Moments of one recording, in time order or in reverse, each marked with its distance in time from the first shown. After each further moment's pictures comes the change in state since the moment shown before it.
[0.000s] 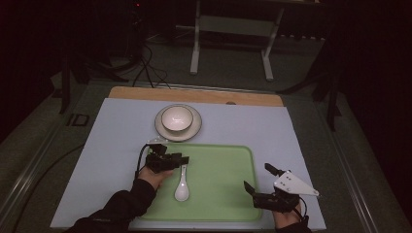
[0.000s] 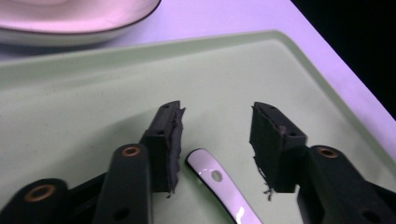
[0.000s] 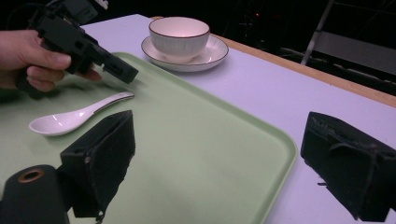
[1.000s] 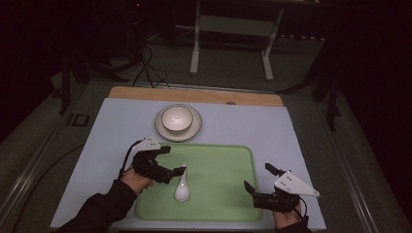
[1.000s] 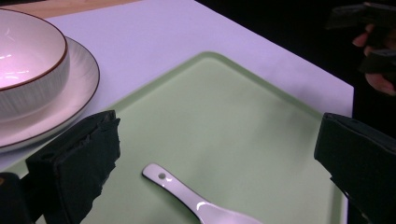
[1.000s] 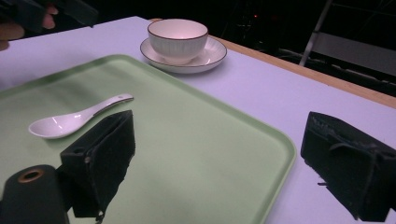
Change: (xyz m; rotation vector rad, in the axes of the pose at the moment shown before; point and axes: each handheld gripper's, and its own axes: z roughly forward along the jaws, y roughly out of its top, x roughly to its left) left arm -0.045 0.013 -0.067 -0.062 -0.087 0.349; right arm 0.000 0.000 -0.001 -0.006 -0.006 0.008
